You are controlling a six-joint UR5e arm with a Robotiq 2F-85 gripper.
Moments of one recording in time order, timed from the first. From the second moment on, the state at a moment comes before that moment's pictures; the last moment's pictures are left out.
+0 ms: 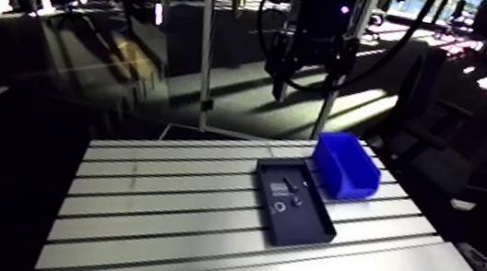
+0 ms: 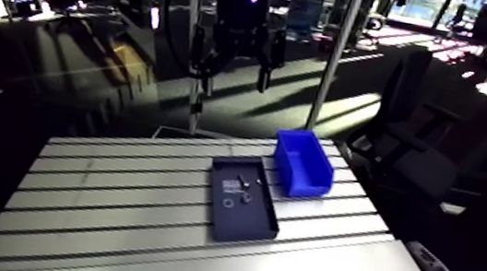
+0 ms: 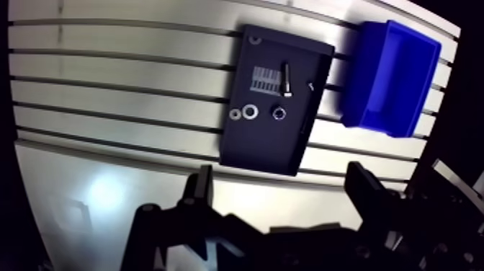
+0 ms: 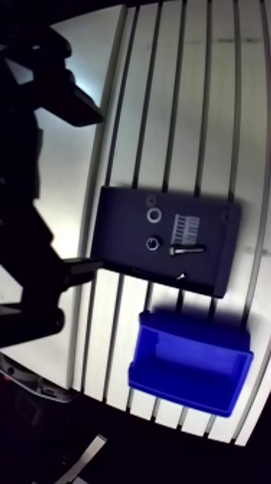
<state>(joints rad) -0.28 -1.37 1.58 -1.72 -1.61 -2.03</state>
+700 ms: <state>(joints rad) -0.32 -1.25 1.72 -1.97 -1.62 -2.08</state>
